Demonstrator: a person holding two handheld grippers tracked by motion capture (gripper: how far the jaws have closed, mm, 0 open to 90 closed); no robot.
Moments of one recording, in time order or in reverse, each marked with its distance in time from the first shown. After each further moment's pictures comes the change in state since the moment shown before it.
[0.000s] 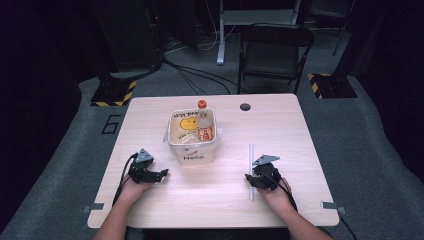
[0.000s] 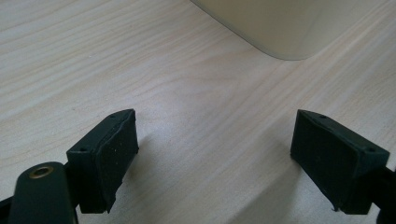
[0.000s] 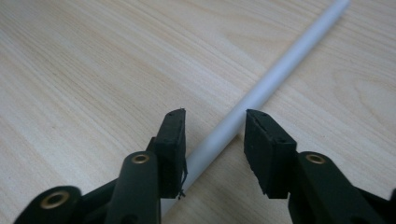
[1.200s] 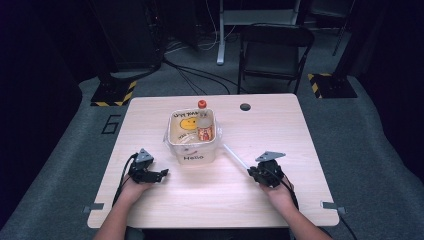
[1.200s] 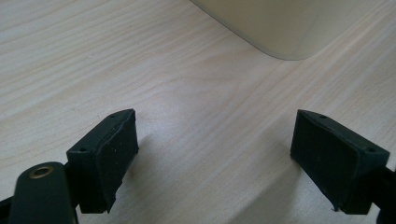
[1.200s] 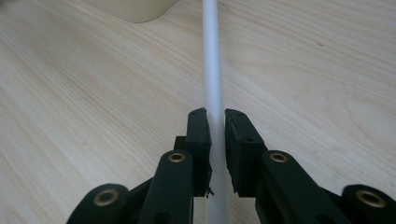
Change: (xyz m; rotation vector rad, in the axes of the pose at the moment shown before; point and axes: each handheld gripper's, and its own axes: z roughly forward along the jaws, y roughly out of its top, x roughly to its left) left arm 0.000 0.000 0.000 0.004 -0.003 0.004; right arm -0.007 0.009 -0.015 -0.048 0.065 0.029
